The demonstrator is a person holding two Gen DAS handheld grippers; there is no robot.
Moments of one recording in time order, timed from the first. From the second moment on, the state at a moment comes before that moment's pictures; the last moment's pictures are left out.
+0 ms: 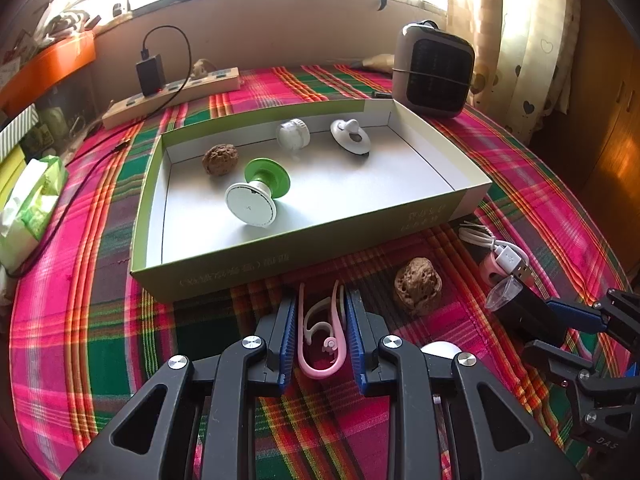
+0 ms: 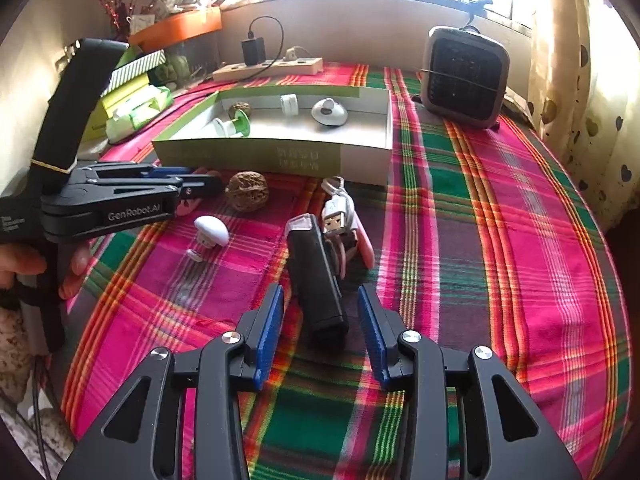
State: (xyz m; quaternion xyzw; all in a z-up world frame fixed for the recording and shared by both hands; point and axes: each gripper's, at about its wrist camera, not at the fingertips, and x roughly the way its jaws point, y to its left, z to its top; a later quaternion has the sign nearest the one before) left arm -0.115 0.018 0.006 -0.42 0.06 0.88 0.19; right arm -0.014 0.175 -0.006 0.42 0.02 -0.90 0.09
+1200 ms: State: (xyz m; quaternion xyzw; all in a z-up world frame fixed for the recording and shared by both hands) left arm -0.110 0.016 0.007 -0.42 0.06 0.89 0.18; right arm -0.040 0.161 -0.009 0.43 0.03 -0.90 0.10
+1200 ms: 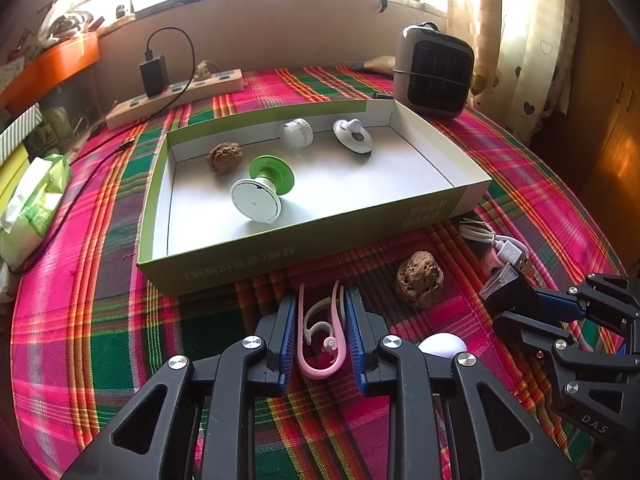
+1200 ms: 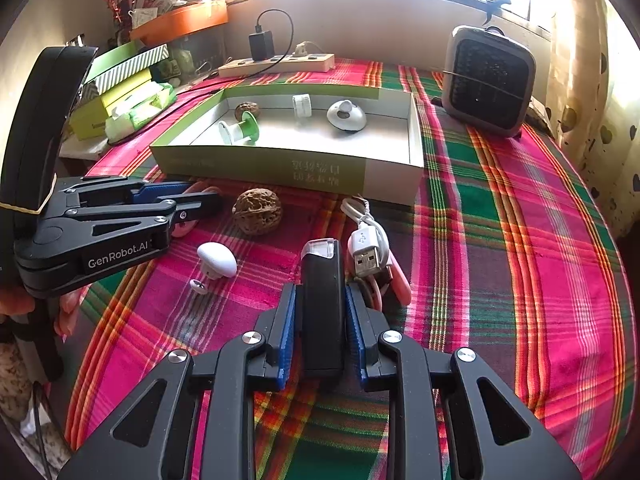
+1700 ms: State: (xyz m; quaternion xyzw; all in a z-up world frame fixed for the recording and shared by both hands) left arm -0.105 0.009 0.014 -0.41 0.04 0.89 0.19; right arm -0.038 0.160 -0.002 0.42 0.02 -0.90 0.11
